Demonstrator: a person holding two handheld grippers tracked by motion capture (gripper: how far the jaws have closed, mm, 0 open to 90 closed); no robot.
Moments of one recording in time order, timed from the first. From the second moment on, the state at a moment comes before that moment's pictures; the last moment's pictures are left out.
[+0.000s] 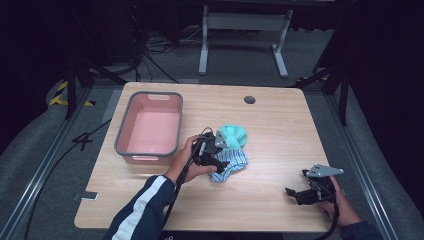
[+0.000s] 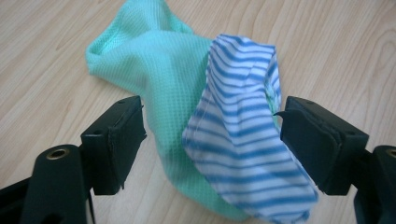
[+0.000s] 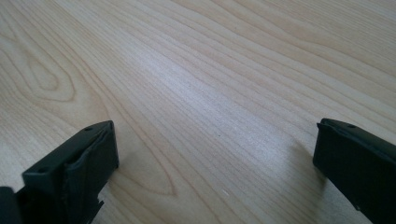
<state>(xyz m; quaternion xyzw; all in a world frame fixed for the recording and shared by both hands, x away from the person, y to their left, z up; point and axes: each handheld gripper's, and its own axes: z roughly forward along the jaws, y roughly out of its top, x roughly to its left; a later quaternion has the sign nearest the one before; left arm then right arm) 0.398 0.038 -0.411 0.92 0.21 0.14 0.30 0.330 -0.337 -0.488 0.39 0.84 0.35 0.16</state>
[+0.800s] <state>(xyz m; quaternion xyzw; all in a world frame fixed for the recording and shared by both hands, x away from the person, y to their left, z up) 0.366 0.090 -0.423 0.93 0.17 0.15 0.27 0.330 -0.337 -0.488 0.39 0.84 0.35 0.16</state>
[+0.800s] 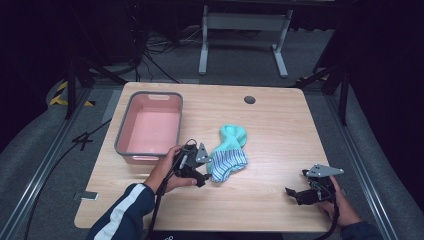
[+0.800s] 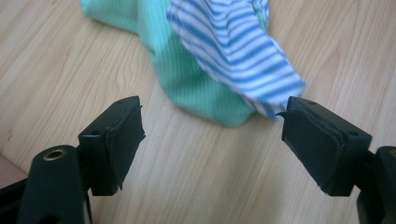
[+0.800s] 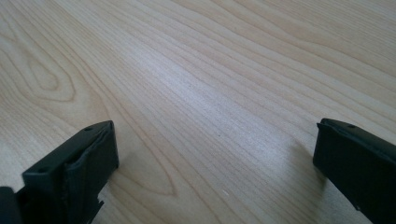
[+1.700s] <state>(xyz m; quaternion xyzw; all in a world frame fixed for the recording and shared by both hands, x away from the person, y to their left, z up) 0.324 0.183 -0.461 0.93 0.23 0.18 0.24 0.332 -0.338 -0.488 0.38 0.84 0.35 0.16</state>
